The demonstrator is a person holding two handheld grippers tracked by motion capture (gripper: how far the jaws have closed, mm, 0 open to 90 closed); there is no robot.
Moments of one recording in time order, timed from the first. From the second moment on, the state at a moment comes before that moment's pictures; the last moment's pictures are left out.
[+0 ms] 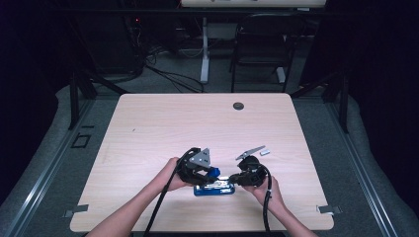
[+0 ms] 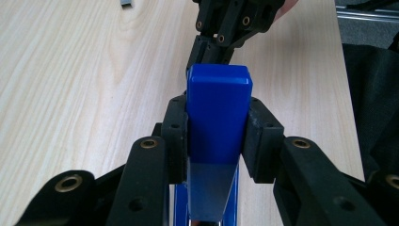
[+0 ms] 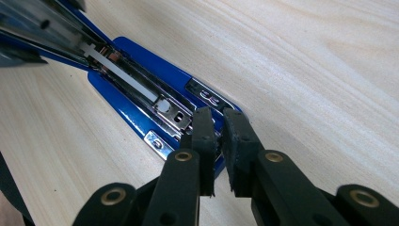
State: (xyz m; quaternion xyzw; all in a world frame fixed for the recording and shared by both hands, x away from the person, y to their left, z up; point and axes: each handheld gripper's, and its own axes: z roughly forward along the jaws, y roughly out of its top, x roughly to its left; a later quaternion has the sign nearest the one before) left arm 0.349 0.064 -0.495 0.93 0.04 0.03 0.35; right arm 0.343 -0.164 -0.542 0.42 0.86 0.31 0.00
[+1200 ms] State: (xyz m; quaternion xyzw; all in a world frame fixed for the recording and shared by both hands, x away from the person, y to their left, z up) left arm 0.345 0.096 -0.491 0.93 0.06 0.03 0.37; right arm 0.342 -0.162 -0.541 0.42 0.85 0.30 0.01
